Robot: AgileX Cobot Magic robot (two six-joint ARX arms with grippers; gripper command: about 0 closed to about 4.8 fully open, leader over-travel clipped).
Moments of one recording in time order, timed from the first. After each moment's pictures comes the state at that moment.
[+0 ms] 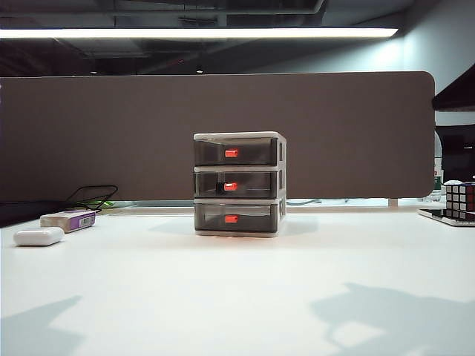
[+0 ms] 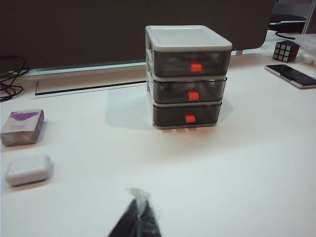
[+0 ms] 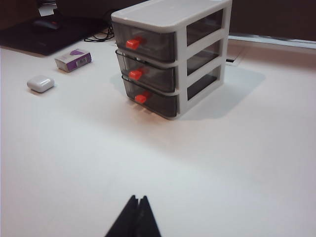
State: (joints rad) left arm -1.04 0.07 0.10 -0.11 -0.67 -0.07; right arm 0.37 0.41 0.21 0.01 -0.15 0.03
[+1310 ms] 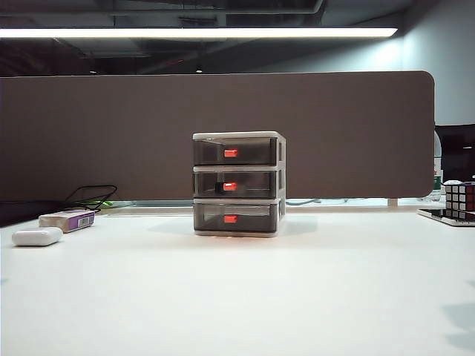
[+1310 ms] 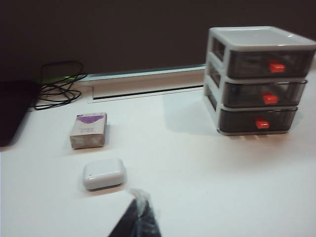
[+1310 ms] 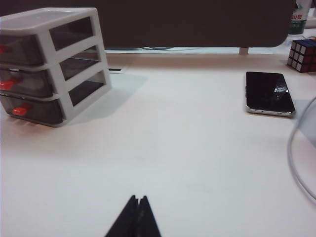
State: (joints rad) left arm 0.03 0.00 0.01 -0.04 0.28 0.04; right arm 0.14 0.00 0.01 -0.11 0.00 0.03
